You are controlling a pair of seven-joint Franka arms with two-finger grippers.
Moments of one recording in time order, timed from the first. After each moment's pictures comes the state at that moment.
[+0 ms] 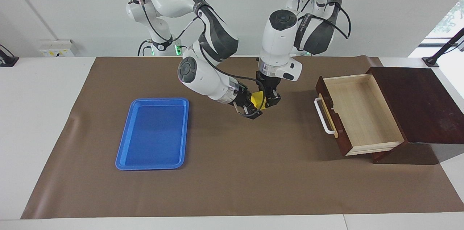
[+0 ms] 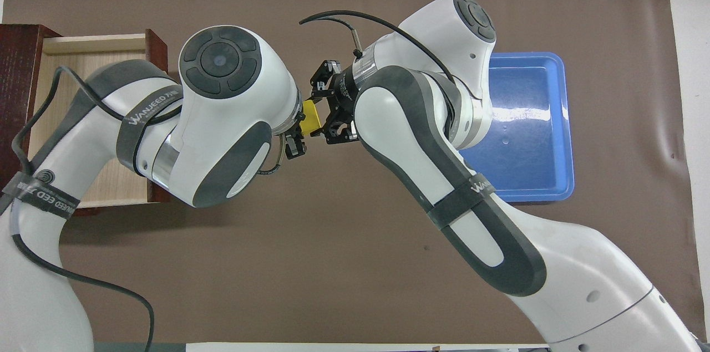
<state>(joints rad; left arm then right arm) -0.14 0.28 -0.49 -1.61 0.15 1.90 -2.49 0.46 0.54 0.03 -1.36 0.73 1.97 1.52</state>
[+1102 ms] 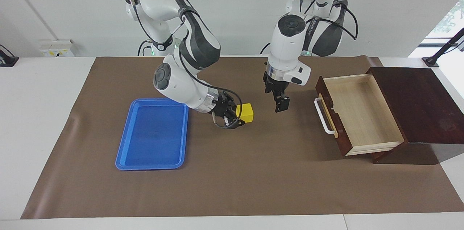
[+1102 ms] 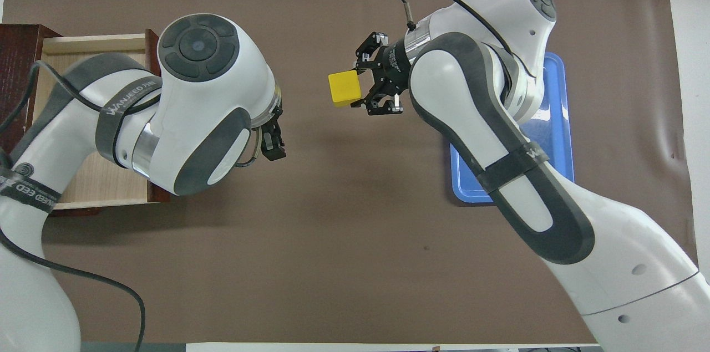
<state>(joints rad) -0.13 0.27 -0.42 -1.61 0.15 1.85 -2.36 0.33 0.55 0.00 -1.36 0.72 1.97 1.45</state>
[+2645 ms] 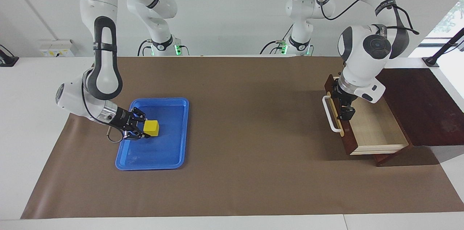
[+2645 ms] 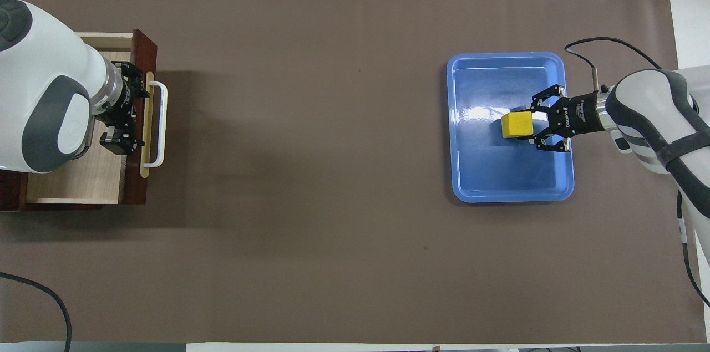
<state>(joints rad) -0.10 0.18 -0.05 -1.78 0.11 1.89 -1.66 -0.16 0.42 0.00 -1.91 0.72 2.07 0.96</state>
